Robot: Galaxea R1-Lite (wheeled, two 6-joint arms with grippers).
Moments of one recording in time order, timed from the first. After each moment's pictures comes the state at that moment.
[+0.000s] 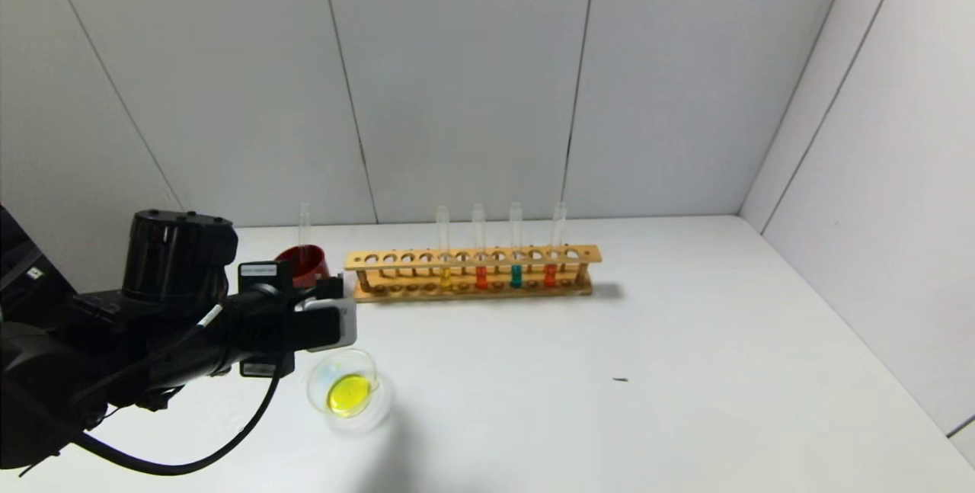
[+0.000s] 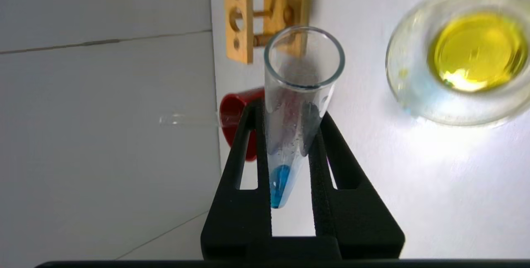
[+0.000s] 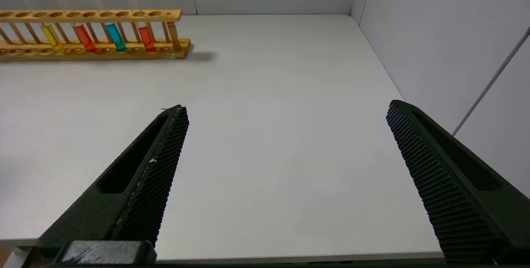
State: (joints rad) left arm -0.30 1.59 -0.58 -0.48 0.03 1.35; right arm 0.00 0.00 0.00 0.00 0.00 0.00
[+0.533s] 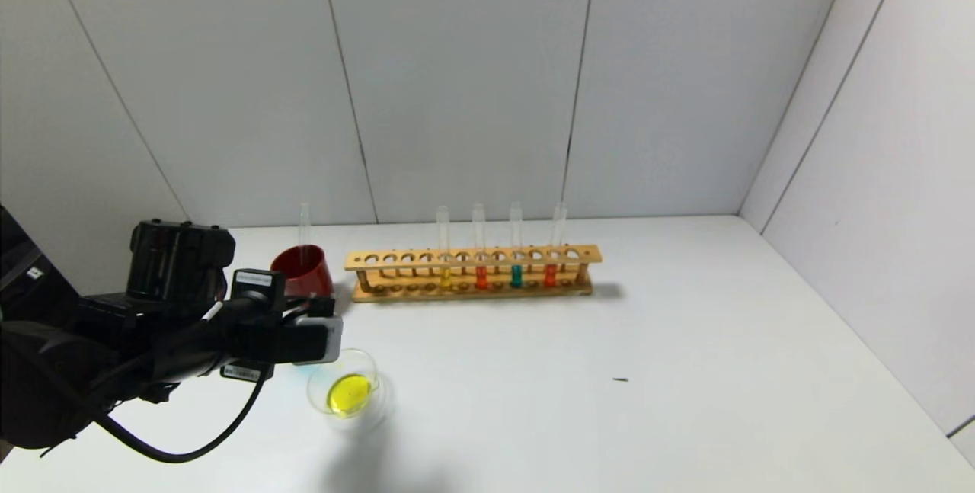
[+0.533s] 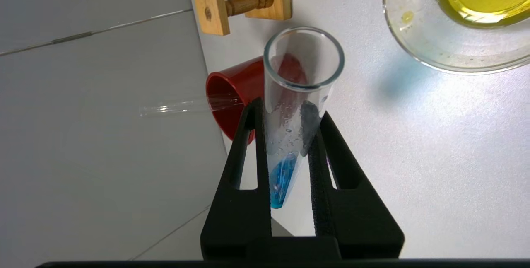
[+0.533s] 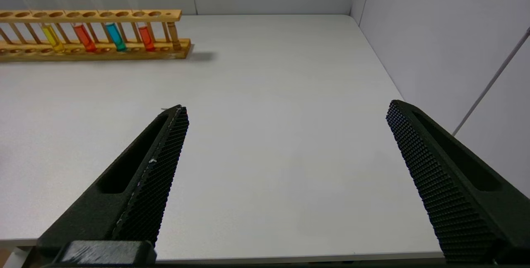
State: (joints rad) left arm -0.23 1.65 -0.58 -0.49 0.01 1.50; right arm 0.00 0.00 0.00 0.00 0.00 0.00
